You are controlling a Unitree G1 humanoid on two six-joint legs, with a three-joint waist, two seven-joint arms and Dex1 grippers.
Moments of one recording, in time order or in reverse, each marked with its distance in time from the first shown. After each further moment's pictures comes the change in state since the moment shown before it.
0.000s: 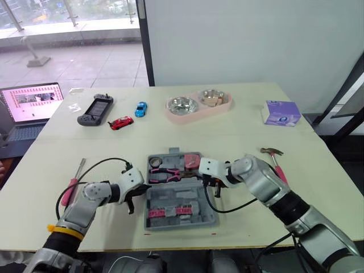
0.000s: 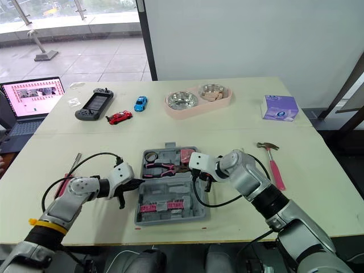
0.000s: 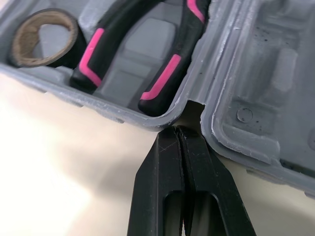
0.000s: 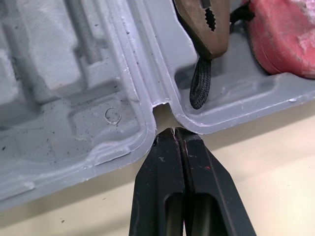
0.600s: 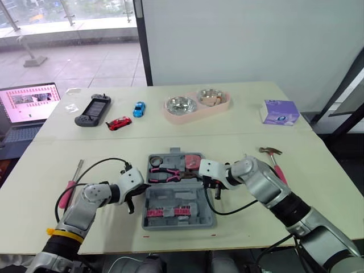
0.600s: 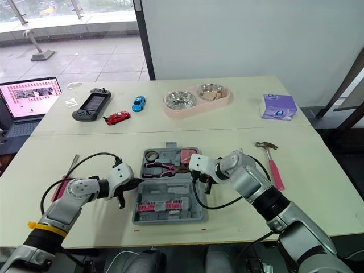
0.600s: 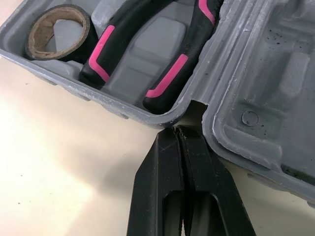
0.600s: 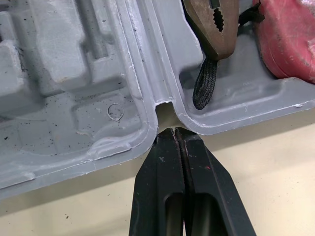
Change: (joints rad) left arm 0.074 -0.004 0.015 -0.104 0.007 0.033 0.027; right arm 0.023 -0.011 -0.002 -0.052 0.003 0.033 0.012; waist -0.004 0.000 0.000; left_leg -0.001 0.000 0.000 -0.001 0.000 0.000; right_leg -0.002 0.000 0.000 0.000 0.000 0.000
